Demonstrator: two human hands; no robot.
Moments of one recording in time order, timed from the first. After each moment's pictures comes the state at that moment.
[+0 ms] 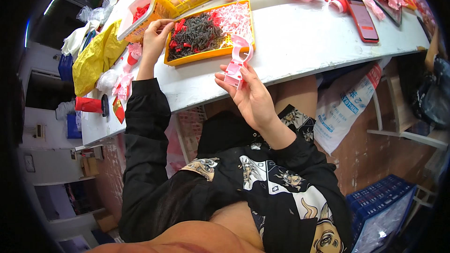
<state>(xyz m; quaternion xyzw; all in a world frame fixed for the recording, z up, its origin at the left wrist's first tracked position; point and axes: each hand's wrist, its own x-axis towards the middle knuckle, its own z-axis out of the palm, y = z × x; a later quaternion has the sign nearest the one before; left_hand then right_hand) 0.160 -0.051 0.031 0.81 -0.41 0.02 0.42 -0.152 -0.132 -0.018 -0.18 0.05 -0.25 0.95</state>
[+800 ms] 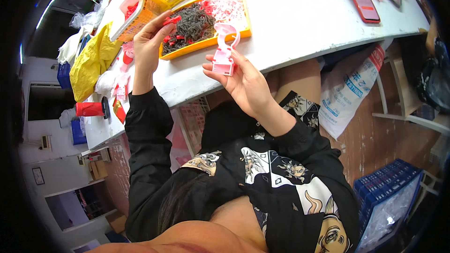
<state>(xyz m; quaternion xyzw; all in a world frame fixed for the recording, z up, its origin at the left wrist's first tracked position) 0.086 -0.050 0.049 0.67 -0.42 -0.15 0.59 -0.143 -0.132 -0.014 -0.14 0.05 -0.22 0.96</state>
